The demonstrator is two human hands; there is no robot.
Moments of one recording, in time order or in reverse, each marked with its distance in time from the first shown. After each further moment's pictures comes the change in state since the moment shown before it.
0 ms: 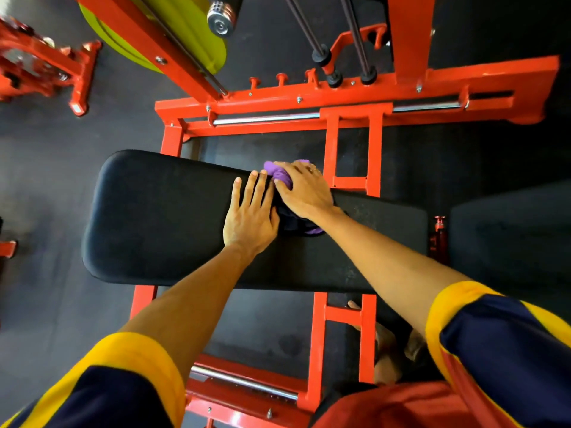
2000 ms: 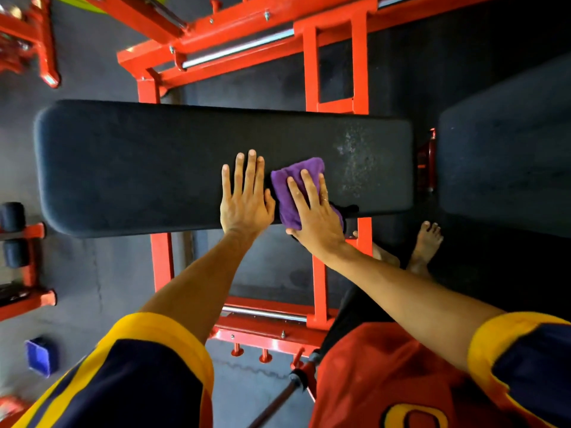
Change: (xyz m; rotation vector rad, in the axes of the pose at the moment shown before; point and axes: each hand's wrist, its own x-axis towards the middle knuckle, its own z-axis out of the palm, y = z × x) left_hand -0.080 0.081 0.023 0.038 -0.131 -0.017; right_hand -0.217 0.058 0.062 0.014 -0.012 0.063
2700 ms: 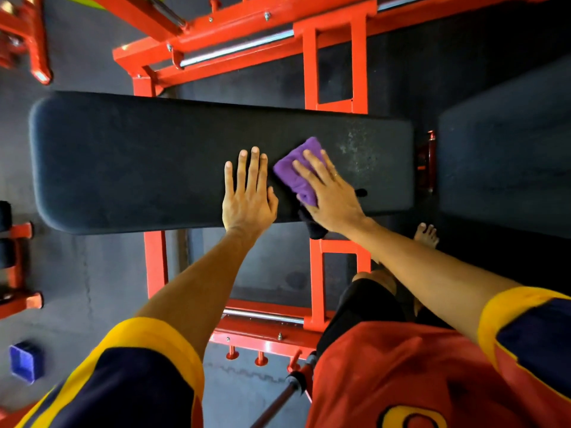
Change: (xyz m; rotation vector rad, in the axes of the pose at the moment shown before) left_hand -0.001 -0.002 0.005 -0.016 0.067 0.013; right_hand 0.034 0.038 -0.023 -0.061 0.082 -0.186
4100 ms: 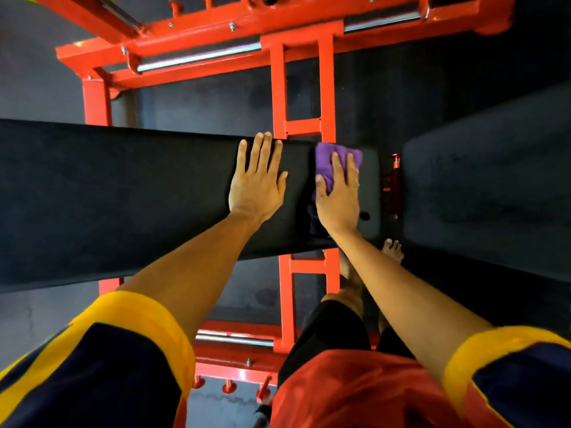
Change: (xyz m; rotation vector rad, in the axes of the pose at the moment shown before) left_hand 0.118 0.067 0.010 -0.009 -0.007 0.161; right_hand 0.030 0.070 -0.024 0.248 0.180 0.704
